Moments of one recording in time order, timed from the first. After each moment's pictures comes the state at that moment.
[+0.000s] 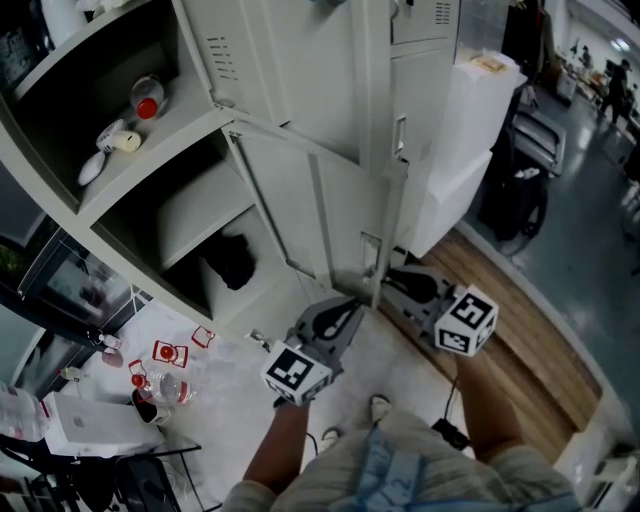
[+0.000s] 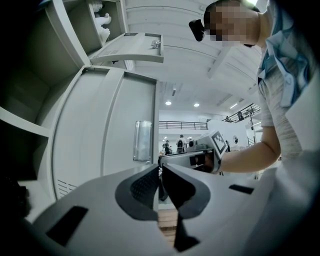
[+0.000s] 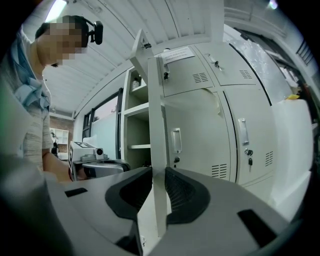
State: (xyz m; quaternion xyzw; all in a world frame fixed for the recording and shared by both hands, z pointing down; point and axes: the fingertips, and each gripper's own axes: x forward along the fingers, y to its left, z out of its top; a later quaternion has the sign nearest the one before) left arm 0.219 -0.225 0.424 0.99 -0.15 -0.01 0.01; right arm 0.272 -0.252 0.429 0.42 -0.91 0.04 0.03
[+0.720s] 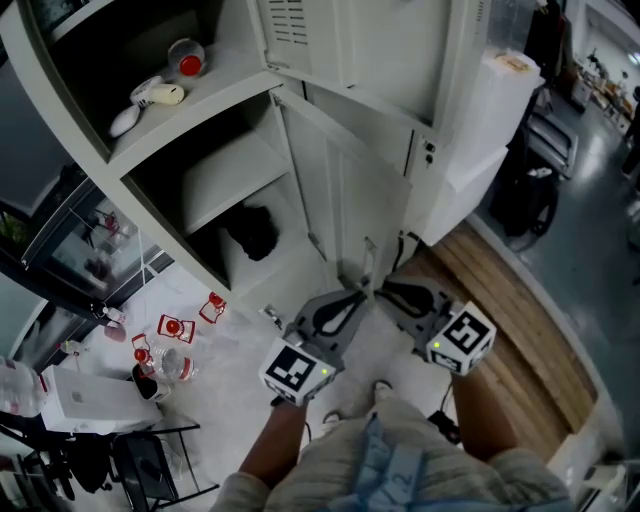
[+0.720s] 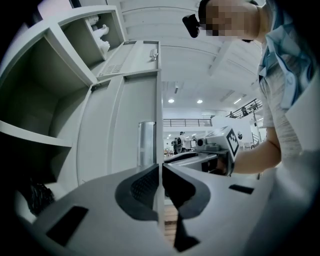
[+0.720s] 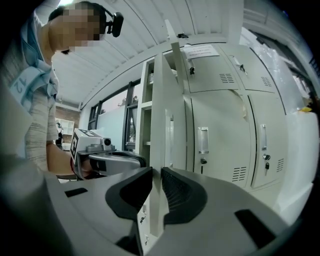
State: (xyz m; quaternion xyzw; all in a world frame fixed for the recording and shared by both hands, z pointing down) left arm 0.158 -0.200 0.412 0.98 -0.18 0.01 0.00; right arm 0.176 -0.204 0.424 0.39 -0.92 0.02 0.08
